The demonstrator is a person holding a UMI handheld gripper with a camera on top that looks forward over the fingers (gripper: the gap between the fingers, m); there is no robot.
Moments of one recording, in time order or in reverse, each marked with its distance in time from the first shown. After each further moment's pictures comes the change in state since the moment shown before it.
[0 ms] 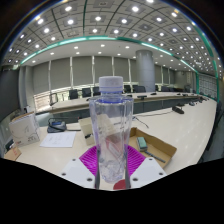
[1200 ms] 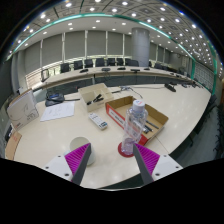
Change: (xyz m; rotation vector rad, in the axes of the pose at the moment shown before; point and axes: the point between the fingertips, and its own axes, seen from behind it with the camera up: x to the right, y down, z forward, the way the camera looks) arm -0.036 0.086 -0.092 -0.317 0.114 -0.018
